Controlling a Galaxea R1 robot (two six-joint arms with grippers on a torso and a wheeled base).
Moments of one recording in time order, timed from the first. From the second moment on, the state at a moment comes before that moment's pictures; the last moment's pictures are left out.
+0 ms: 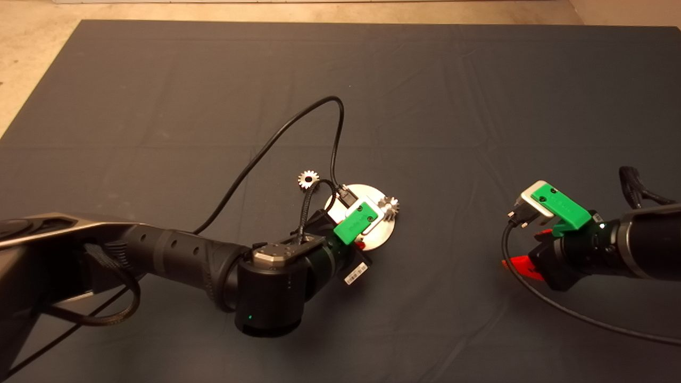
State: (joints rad) left arm 0.00 2.67 -0.72 1.35 1.51 -0.96; right arm 0.30 2.08 -0.40 -0.65 -1.53 1.15
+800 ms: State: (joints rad) left arm 0.00 2.67 -0.73 1.34 1.52 -0.96; right arm 0.30 2.08 -0.40 -0.65 -1.53 1.15
